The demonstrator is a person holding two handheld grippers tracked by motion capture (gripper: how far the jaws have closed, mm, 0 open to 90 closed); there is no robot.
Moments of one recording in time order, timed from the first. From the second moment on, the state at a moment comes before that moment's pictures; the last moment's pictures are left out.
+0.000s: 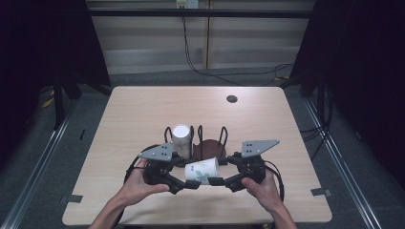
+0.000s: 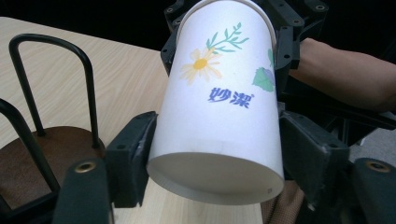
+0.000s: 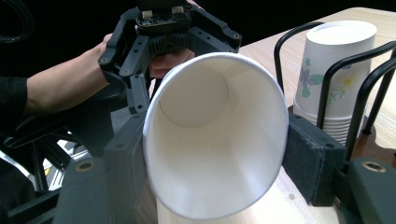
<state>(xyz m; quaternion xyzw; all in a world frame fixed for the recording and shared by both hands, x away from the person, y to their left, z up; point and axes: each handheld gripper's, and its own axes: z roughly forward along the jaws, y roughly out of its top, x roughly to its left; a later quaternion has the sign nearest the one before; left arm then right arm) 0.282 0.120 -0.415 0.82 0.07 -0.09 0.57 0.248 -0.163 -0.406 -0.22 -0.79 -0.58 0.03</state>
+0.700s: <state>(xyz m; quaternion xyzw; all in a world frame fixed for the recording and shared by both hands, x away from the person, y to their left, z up) 0.290 0.128 -0.419 0.83 0.11 -0.07 0.55 0.251 -0.172 -0.403 -0.25 -0.78 -0.57 -0.01</state>
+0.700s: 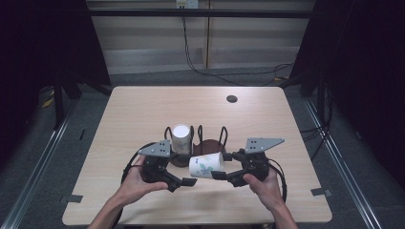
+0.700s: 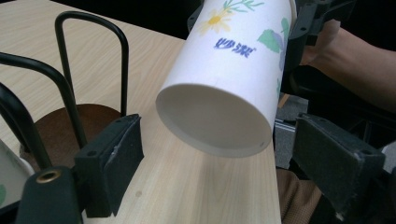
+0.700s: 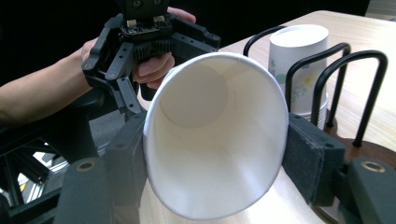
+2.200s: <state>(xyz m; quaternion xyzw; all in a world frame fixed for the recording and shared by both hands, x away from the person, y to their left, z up) 0.296 0.174 -0.436 0.86 0.17 -0.01 0.49 0.267 -0.260 -0.392 -0.38 -0.78 -0.48 -0.09</state>
